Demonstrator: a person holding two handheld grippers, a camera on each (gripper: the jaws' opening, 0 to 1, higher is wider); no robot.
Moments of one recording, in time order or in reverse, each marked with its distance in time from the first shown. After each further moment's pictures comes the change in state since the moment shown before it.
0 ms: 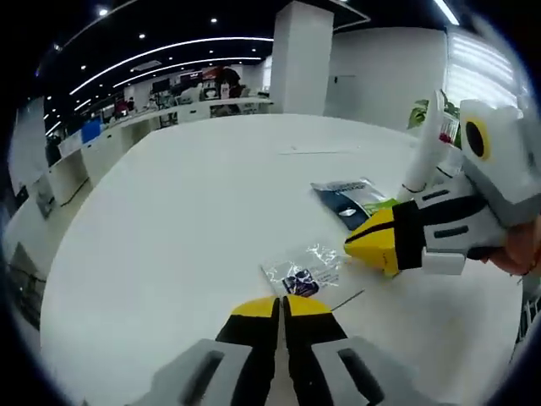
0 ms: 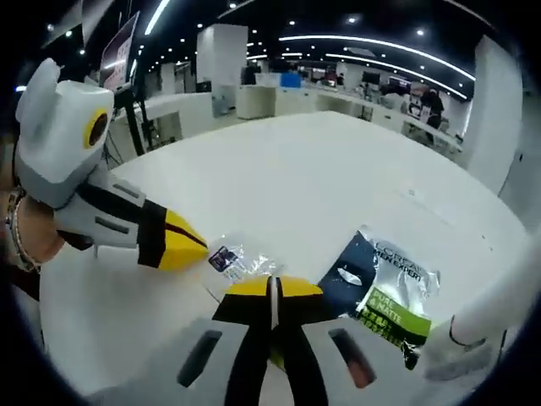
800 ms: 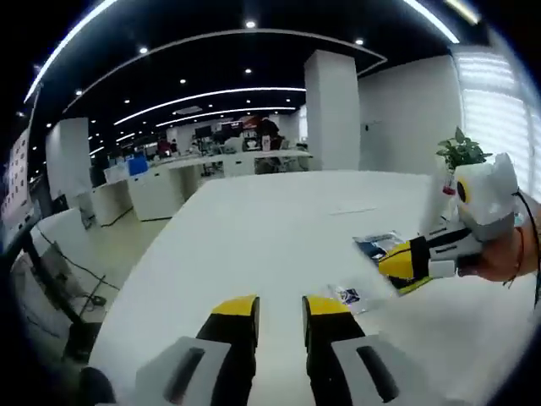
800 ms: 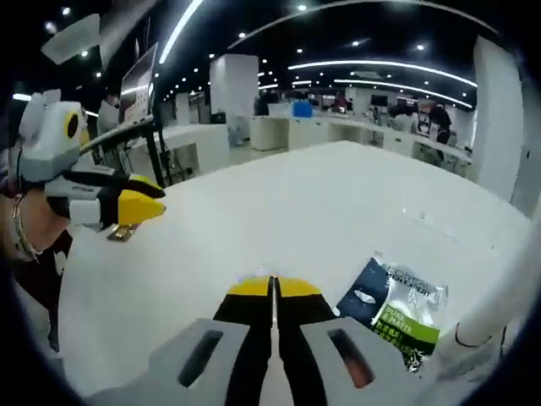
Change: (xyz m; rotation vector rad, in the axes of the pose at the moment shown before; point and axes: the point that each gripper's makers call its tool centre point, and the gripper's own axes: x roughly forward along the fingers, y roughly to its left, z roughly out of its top) left arm -0.133 0.079 -0.005 -0.114 -0.293 0.291; right arm -0.029 0.008 0.035 0.116 -0.186 0.053
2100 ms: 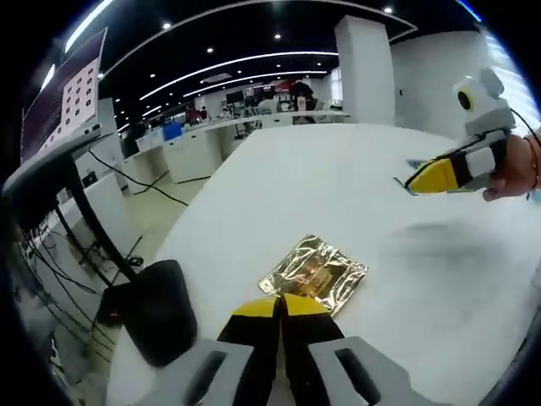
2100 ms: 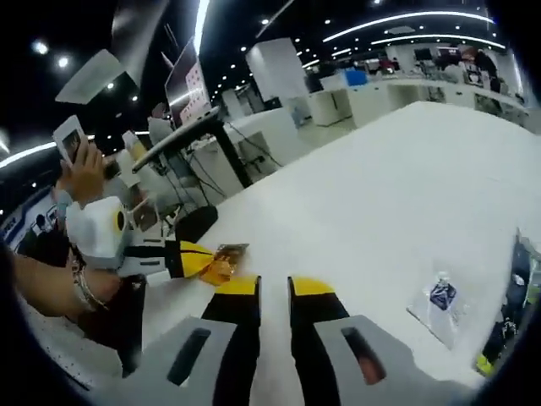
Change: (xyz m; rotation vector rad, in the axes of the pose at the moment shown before) left arm -0.041 0.073 -0.102 0.048 0.177 0.056; right arm 0.059 0.181 -0.026 0.069 0.227 0.448
